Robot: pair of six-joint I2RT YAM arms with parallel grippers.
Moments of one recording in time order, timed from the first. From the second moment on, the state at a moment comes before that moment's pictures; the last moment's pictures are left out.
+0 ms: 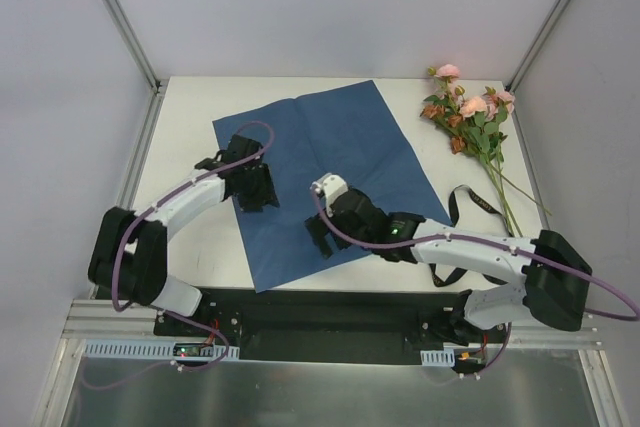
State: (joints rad) left arm -0.33 1.41 0.89 -0.57 0.15 -0.61; right arm 1.14 1.39 0.89 -0.22 0.19 0.22
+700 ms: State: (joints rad) left arm -0.44 1.49 0.75 -0.38 0.04 -0.66; right arm 0.75 1.19 0.51 -0.41 0.45 0.75
